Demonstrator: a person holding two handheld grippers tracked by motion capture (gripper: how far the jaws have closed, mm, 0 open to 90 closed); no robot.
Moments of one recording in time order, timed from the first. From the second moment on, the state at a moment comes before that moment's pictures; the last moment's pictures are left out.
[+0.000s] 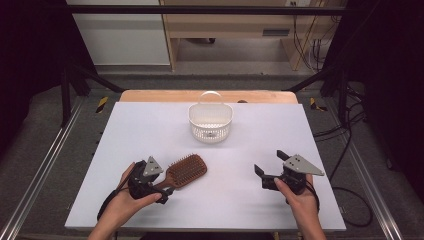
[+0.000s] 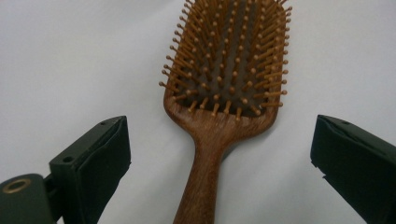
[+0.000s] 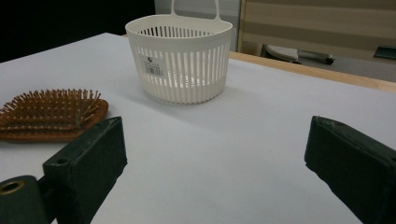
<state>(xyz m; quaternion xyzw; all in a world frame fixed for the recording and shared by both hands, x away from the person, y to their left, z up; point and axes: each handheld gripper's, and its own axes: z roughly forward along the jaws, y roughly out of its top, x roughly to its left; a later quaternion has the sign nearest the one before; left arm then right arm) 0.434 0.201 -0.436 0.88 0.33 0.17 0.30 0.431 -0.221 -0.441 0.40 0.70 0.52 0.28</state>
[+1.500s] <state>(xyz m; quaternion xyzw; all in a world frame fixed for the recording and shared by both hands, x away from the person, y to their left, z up) 0.441 0.213 -0.456 0.90 0.34 0.10 0.25 0.432 -0.222 -0.441 0.40 0.70 0.52 0.27</state>
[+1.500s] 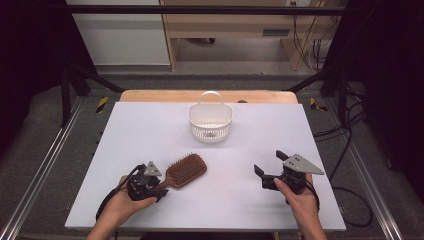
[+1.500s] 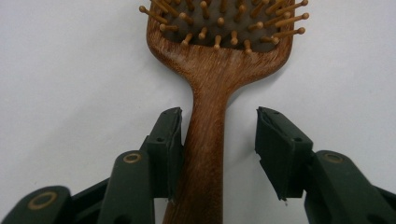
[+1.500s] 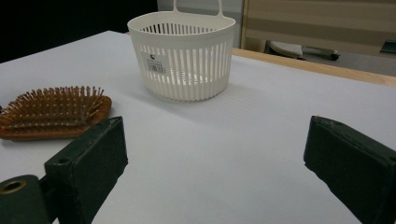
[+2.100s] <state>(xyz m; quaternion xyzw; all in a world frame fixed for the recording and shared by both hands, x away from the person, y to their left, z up) 0.444 0.208 -0.457 0.91 0.33 0.10 0.25 0.432 -0.223 -0.441 0.40 0.70 0.52 0.27</state>
